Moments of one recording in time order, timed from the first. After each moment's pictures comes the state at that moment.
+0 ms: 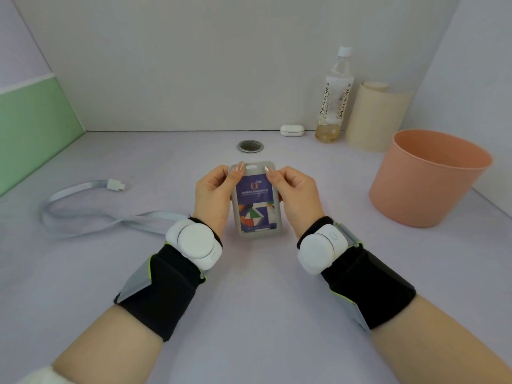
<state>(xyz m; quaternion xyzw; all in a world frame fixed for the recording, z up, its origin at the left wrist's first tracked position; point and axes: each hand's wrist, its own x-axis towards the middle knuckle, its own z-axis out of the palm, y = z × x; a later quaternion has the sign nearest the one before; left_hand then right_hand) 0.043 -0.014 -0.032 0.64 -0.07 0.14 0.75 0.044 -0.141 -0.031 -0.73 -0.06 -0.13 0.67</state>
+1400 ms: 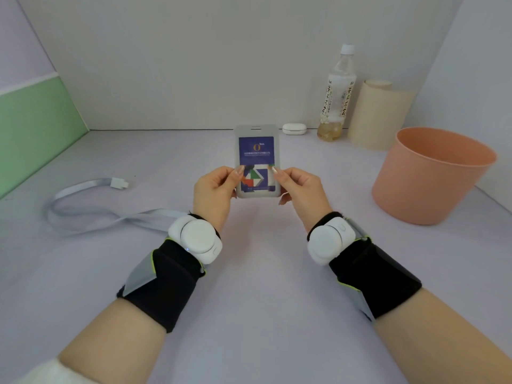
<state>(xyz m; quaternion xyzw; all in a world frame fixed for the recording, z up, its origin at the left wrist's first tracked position) 0.056 -0.003 -0.044 0.71 -0.08 0.17 0.68 0.052 -0.152 -0.036 -0.73 -0.07 -0.10 0.68</state>
